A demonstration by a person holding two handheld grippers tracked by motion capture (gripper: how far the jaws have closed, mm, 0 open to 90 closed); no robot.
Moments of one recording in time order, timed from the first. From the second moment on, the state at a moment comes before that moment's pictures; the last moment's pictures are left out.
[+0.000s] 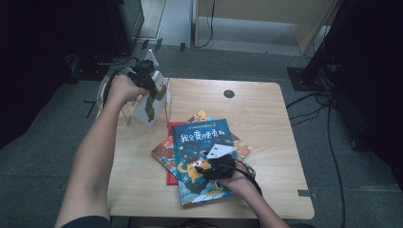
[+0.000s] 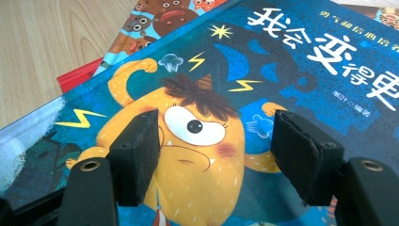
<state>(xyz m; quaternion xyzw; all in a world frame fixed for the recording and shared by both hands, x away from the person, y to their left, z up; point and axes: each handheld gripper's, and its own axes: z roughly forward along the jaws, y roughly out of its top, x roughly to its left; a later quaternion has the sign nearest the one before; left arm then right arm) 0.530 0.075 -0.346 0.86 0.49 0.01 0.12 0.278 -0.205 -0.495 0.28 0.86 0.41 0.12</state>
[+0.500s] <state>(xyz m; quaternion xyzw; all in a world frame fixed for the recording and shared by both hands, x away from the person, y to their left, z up) 0.530 0.073 -0.358 0.86 0.50 0.01 0.12 0.278 -0.205 -0.495 0.28 0.86 0.41 0.12</state>
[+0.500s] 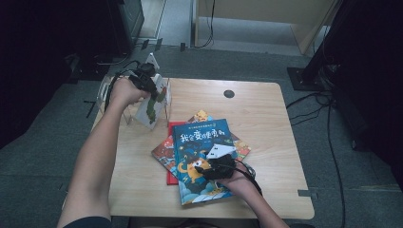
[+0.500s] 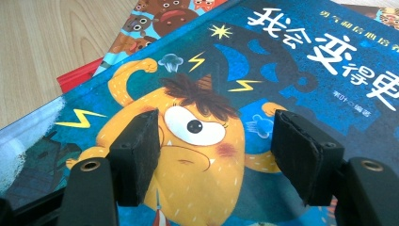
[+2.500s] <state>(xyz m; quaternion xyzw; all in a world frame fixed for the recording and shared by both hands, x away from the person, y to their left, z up) 0.534 0.067 -0.339 0.85 0.51 0.01 0.13 0.278 -0.205 -0.495 0.29 0.86 0.41 0.11</state>
